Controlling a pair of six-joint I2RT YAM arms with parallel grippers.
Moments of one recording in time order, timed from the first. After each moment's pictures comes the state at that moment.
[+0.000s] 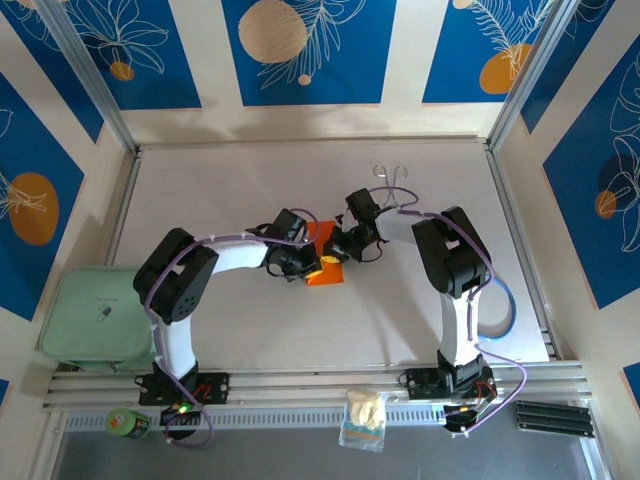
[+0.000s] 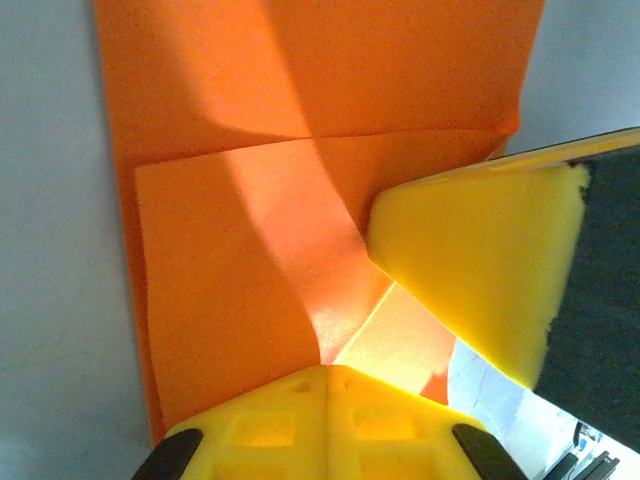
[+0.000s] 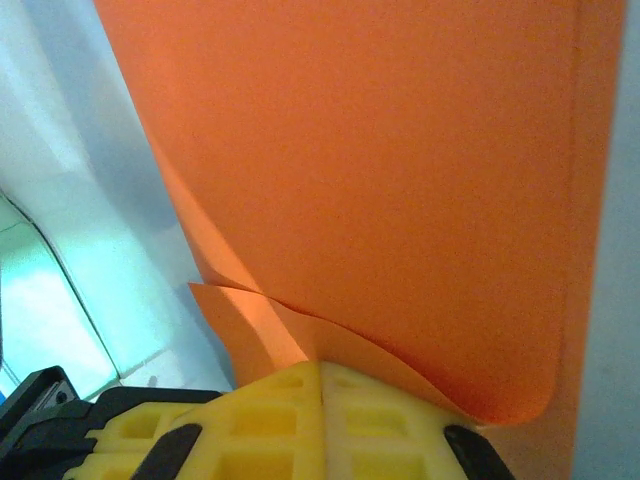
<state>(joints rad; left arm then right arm) -0.65 1.89 1.05 -0.20 0.44 -0.94 0.45 2.04 1.21 -0.36 -0.67 0.71</state>
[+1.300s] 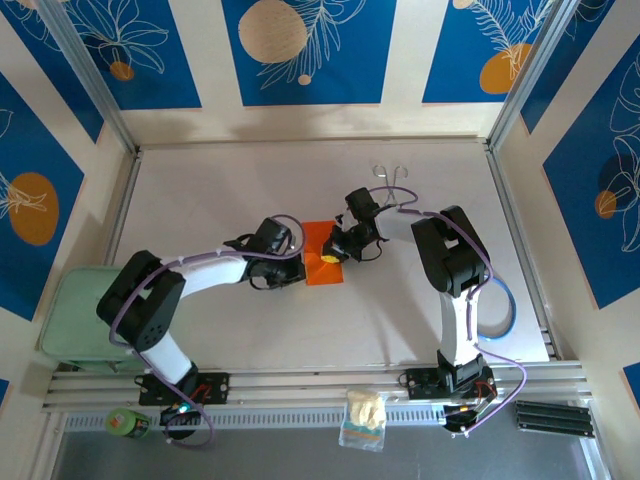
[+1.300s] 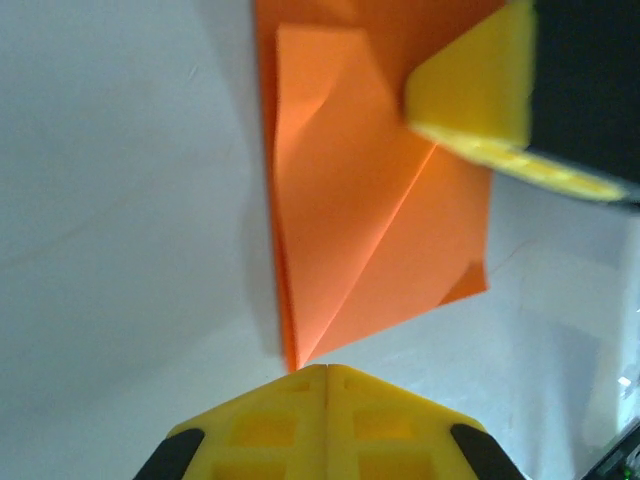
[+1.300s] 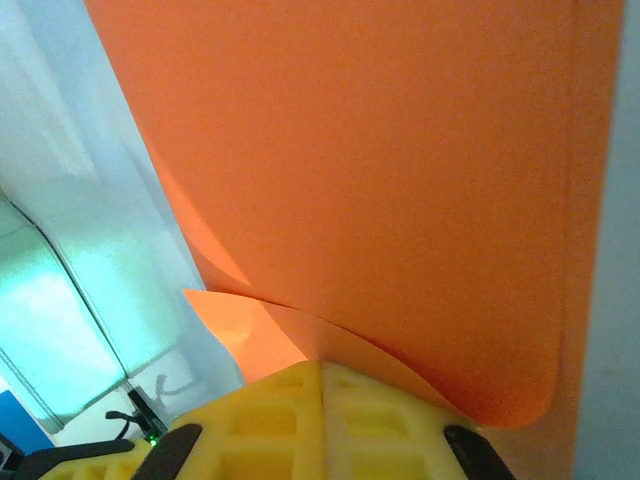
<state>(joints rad) -0.65 1.65 0.87 -0.22 0.34 -0.83 0.46 2.05 1.23 -0.39 -0.68 0.74</state>
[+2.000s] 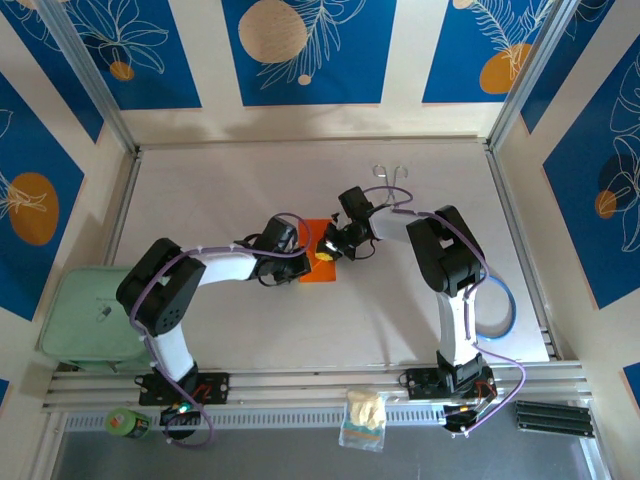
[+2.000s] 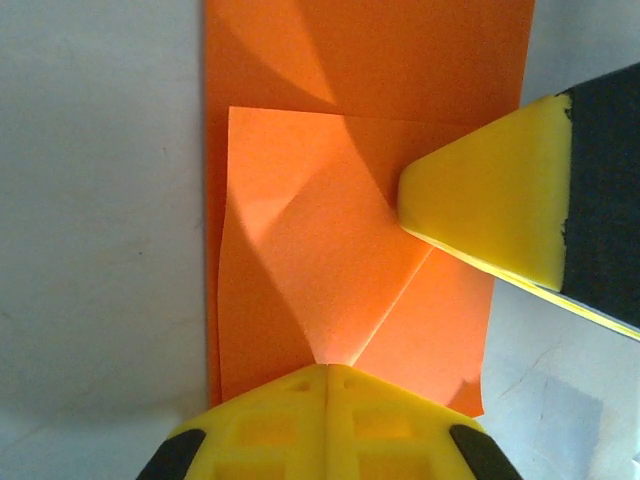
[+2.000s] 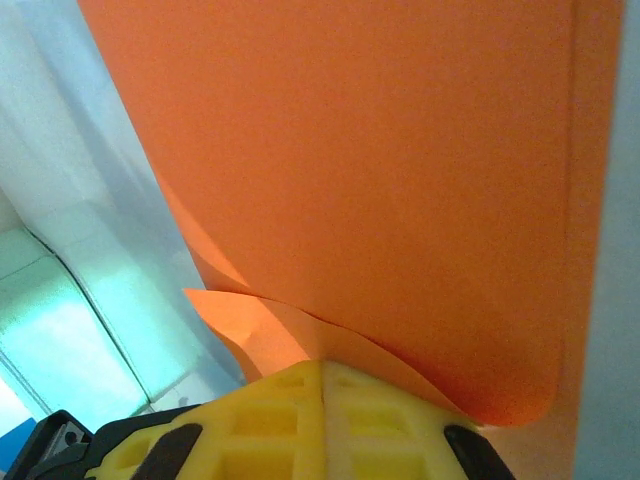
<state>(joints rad) -0.64 1.78 0.89 -0.08 0.29 -0.87 0.48 2.07 1.26 -0.35 -0.65 0.83</state>
